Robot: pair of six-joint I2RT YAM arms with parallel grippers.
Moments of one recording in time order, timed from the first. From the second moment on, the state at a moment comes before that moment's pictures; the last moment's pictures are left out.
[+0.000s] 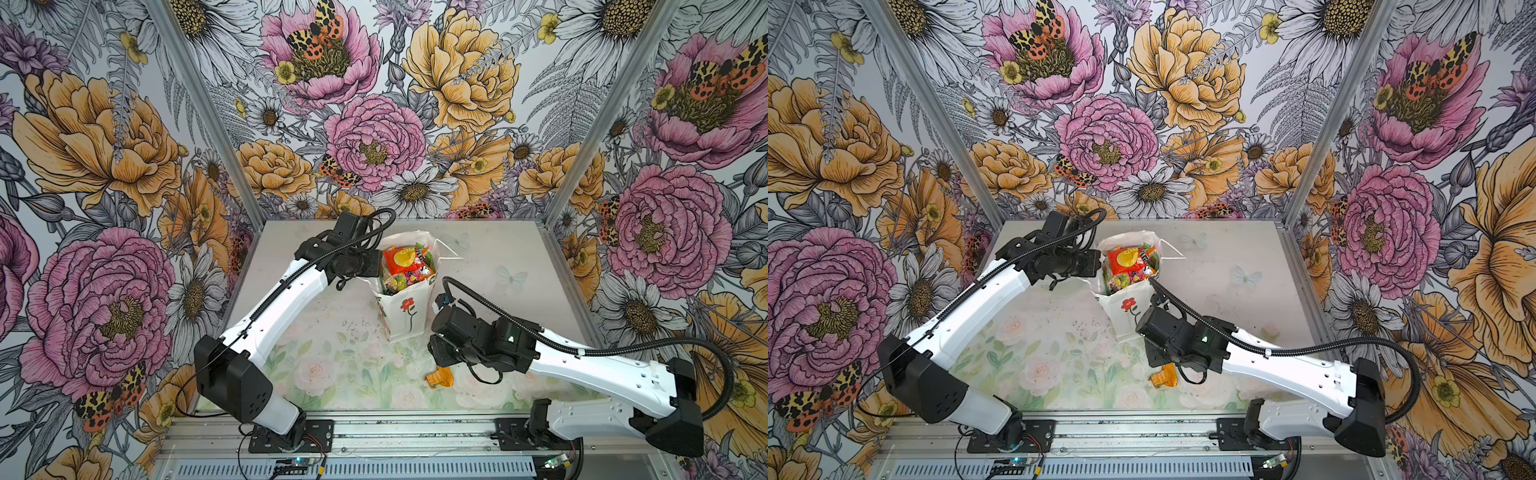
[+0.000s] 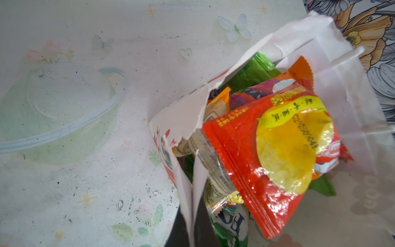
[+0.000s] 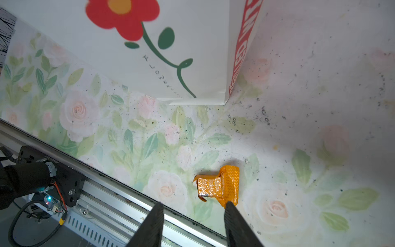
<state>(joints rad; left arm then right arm) -0.50 1.52 1.52 -0.88 0.07 -0.32 1.11 1.22 1.07 -0.95 0.19 0.79</state>
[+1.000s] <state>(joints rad) -0.50 1.52 1.52 -0.88 0.07 -0.32 1.18 1.51 0.91 -0.80 0.12 0.96</state>
